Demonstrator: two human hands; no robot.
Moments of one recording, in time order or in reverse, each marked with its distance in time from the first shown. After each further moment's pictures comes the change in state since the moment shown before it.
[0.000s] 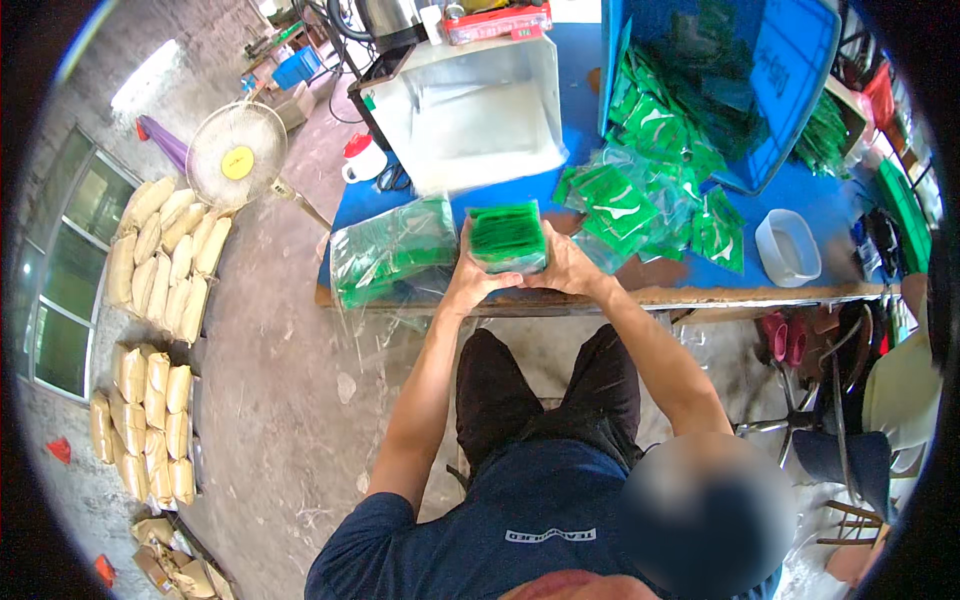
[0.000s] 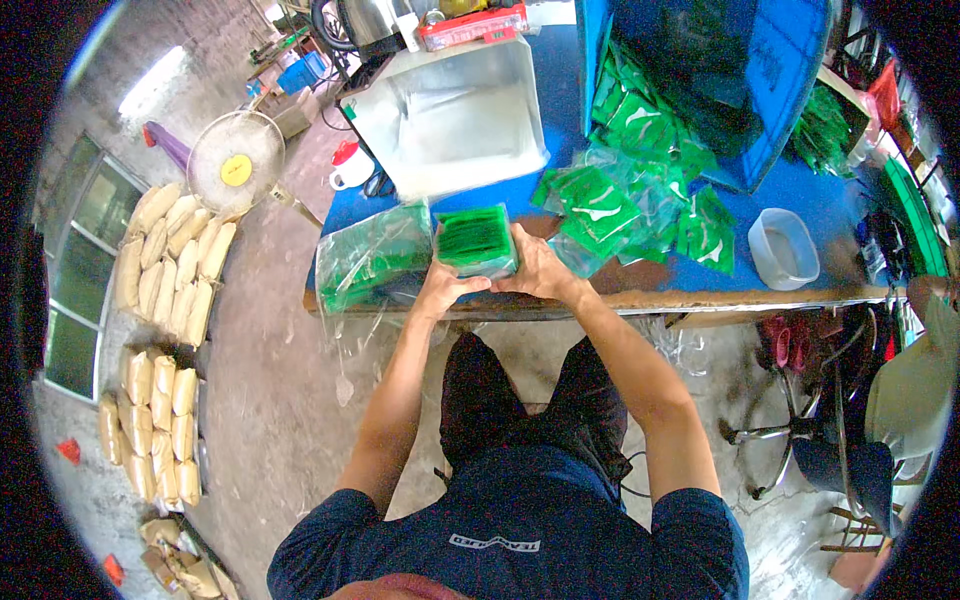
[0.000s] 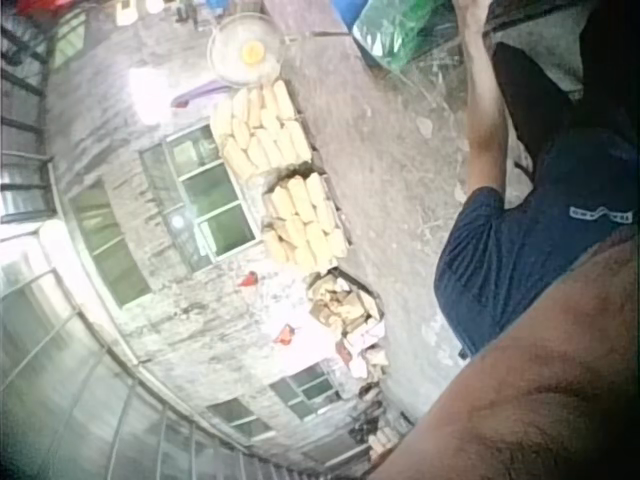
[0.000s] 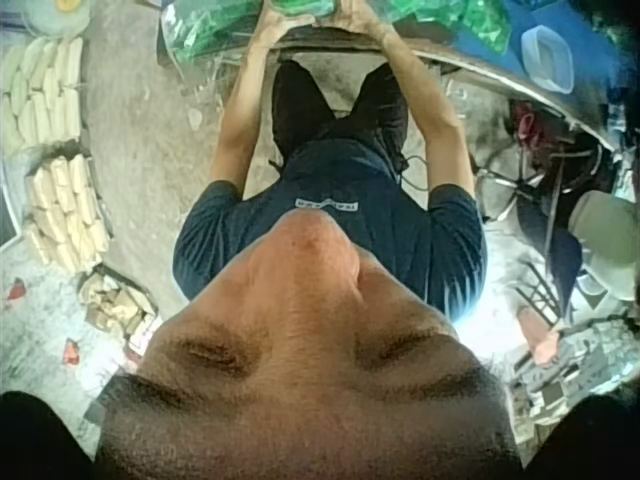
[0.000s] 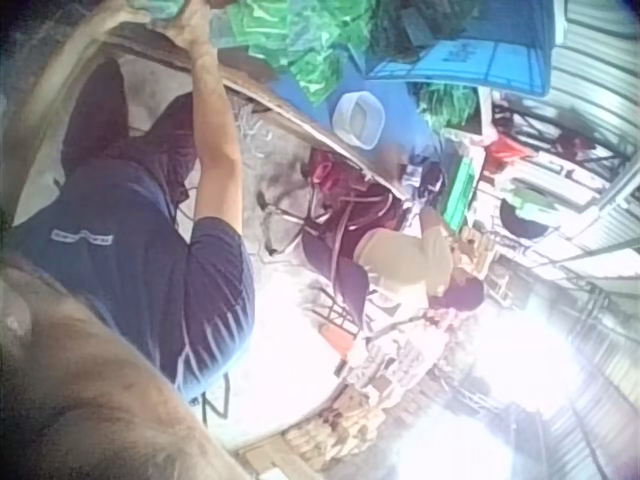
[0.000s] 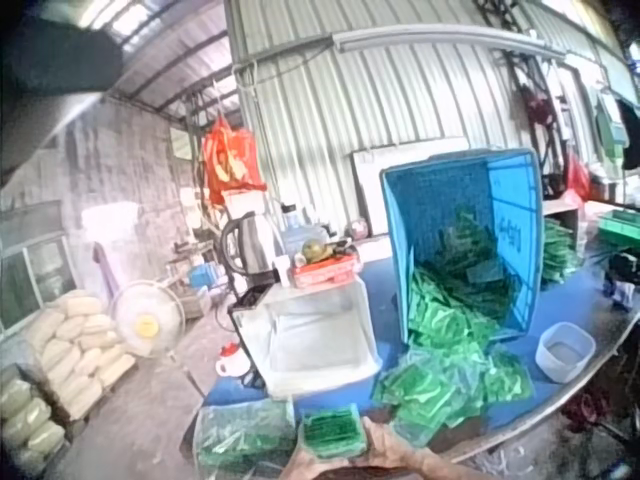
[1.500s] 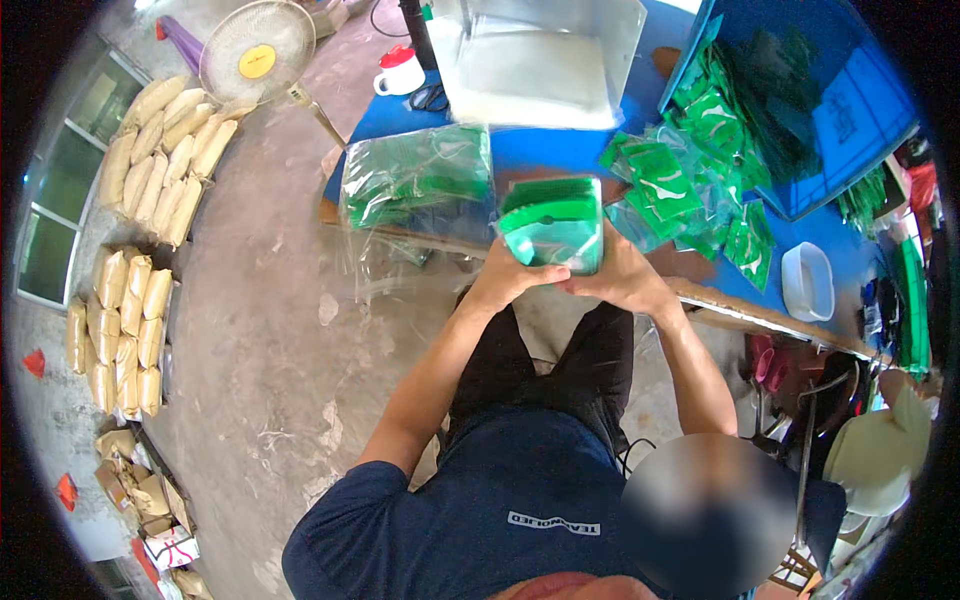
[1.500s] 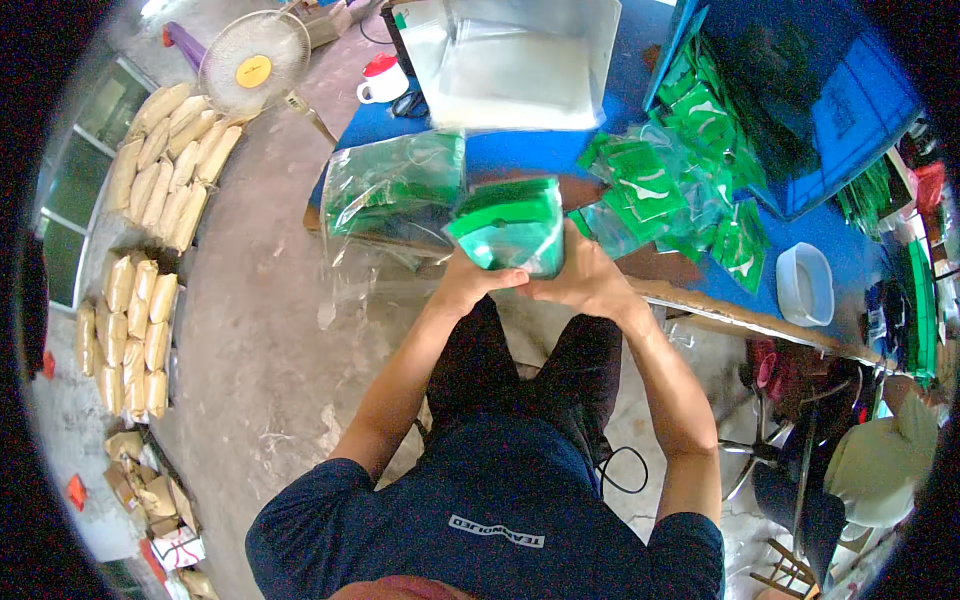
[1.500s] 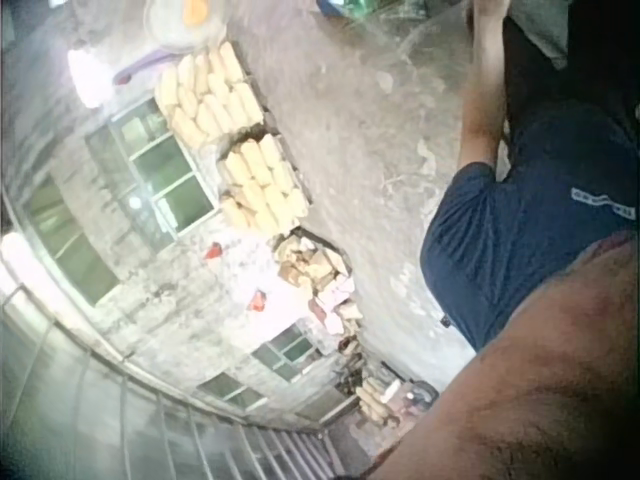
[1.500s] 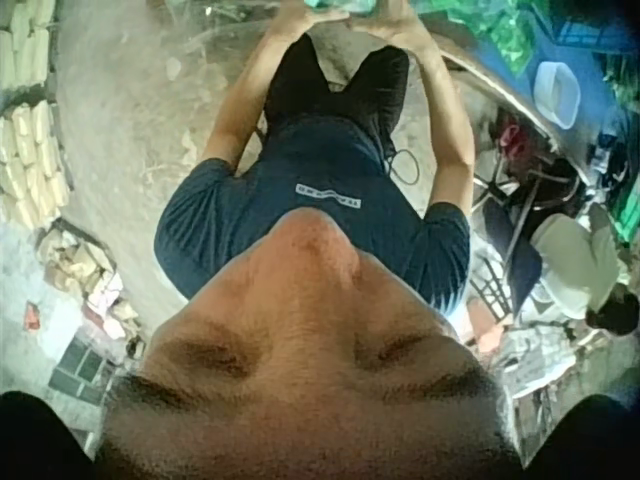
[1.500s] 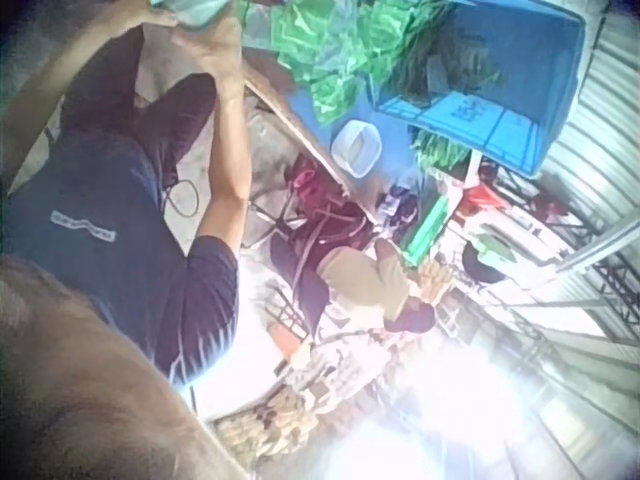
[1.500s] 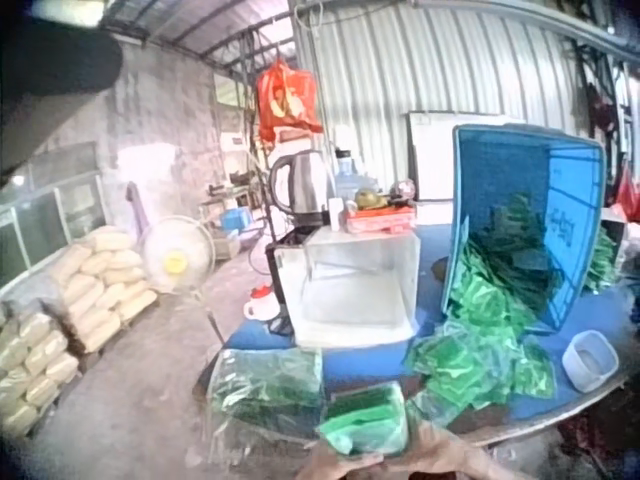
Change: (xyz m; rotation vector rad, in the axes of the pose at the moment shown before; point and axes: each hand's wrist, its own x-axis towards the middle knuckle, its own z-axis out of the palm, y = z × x) left_hand -0.064 0.042 0.044 -0.309 0.107 -0.140; right_hand -0.042 -0.089 -0.040 0.093 -0.263 0.298
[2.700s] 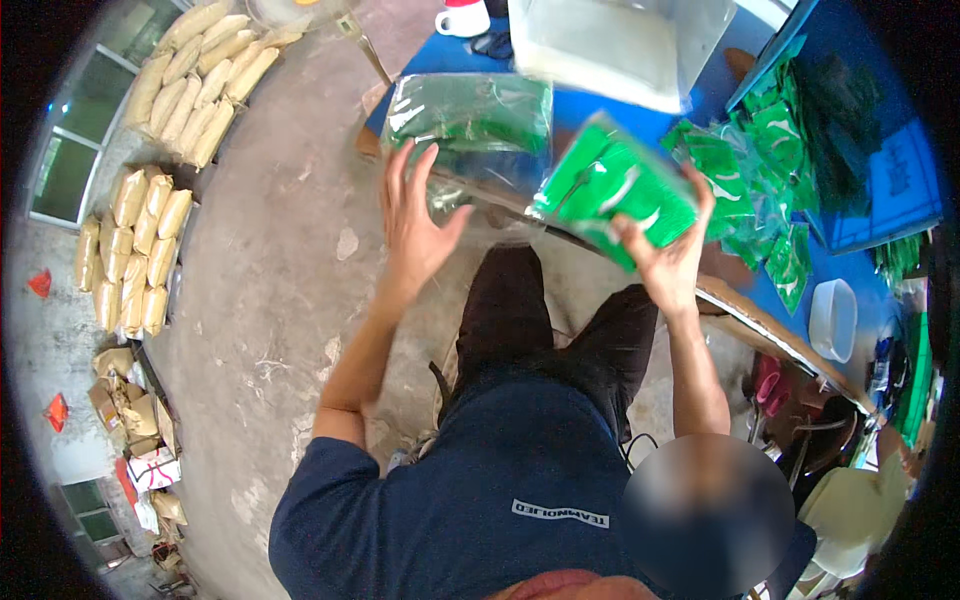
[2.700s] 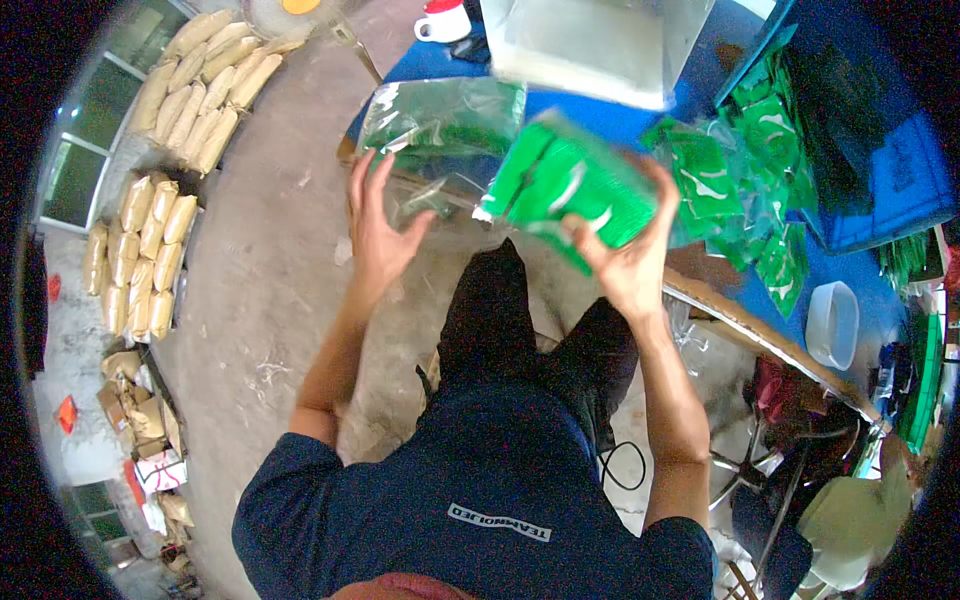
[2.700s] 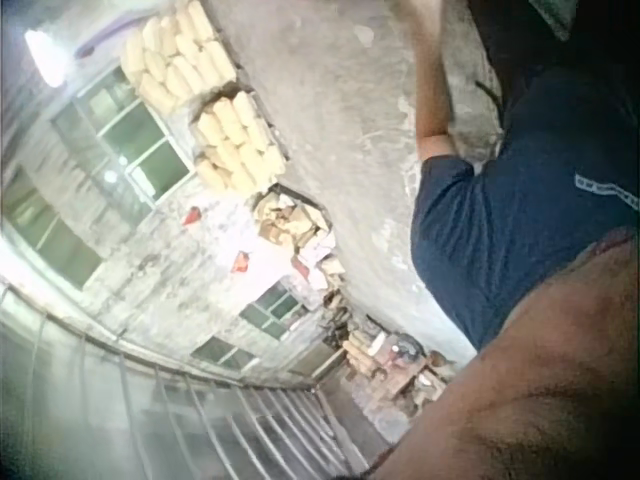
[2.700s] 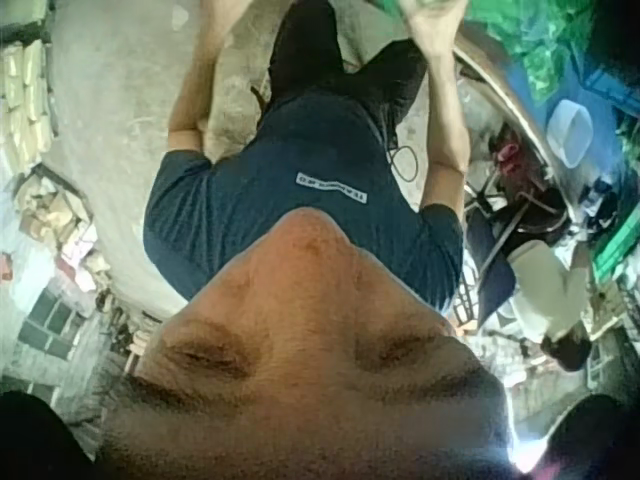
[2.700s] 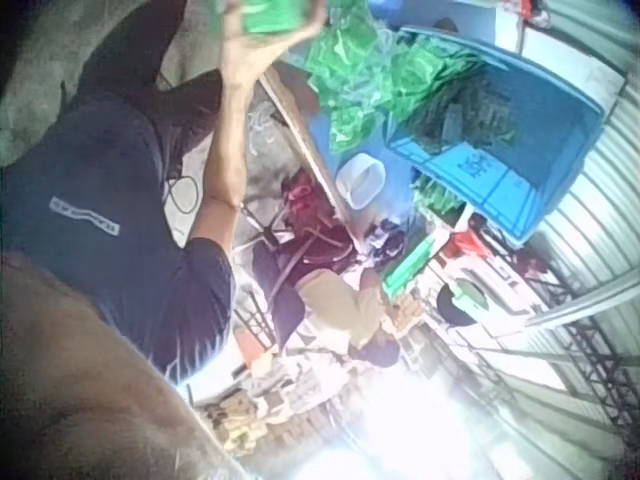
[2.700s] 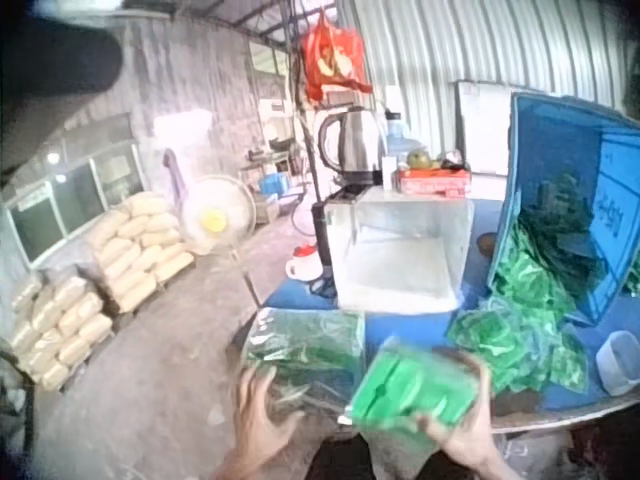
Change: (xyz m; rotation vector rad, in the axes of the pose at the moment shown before) left_hand -0.095 0.063 -0.095 1.118 0.586 0.393; right_hand 0.004 -0.017 0.042 0.258 0.563 -0.426
